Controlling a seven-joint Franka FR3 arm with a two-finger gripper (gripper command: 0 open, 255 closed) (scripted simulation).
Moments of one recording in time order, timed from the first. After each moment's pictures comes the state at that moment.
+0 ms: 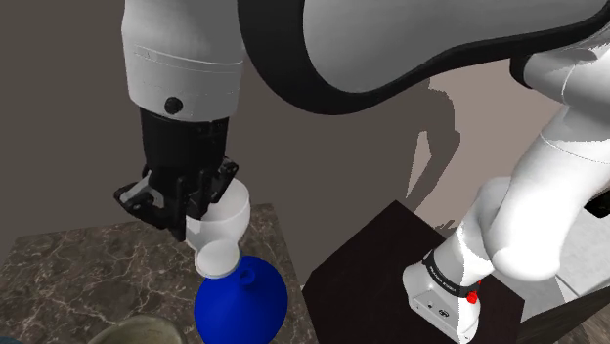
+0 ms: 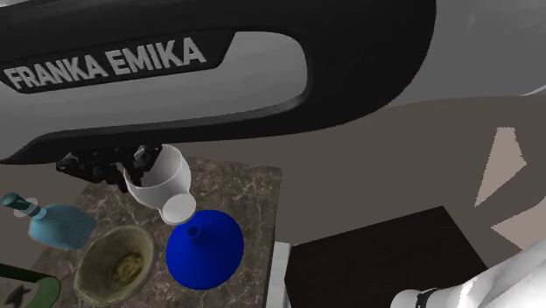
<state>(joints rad) 0.38 0.17 0.63 -1.68 0.04 1.90 0.83</state>
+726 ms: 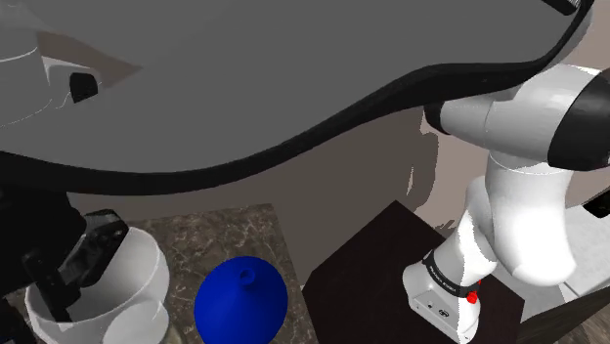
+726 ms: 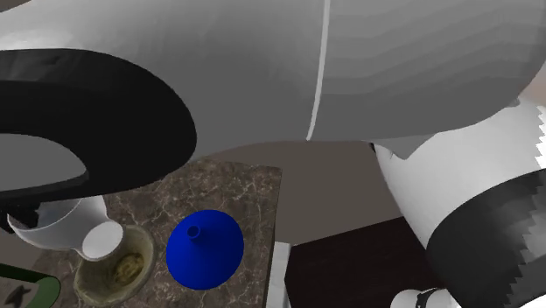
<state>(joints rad) 0.71 0.57 0.63 -1.10 -0.21 1.69 1.10</state>
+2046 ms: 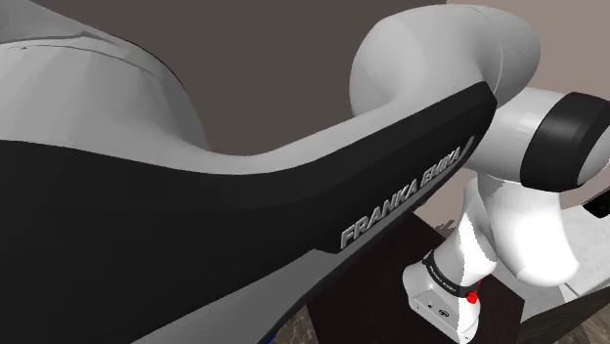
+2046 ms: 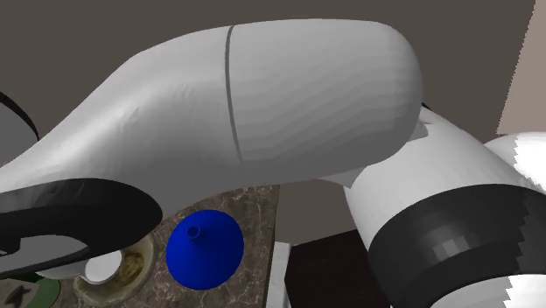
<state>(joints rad) 0.78 0.68 0.61 -1.14 -0.26 1.83 1.16</state>
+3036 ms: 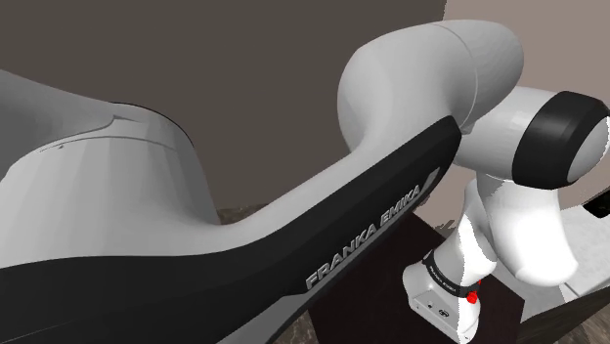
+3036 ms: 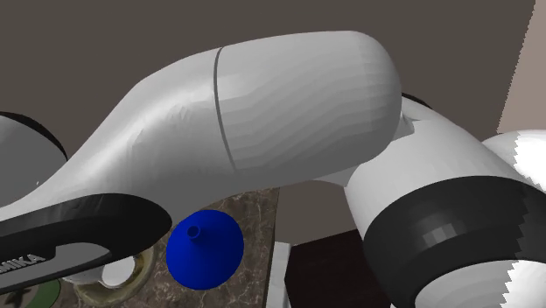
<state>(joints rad) 0.76 0.69 0.60 -1.24 -0.27 1.93 1.16</state>
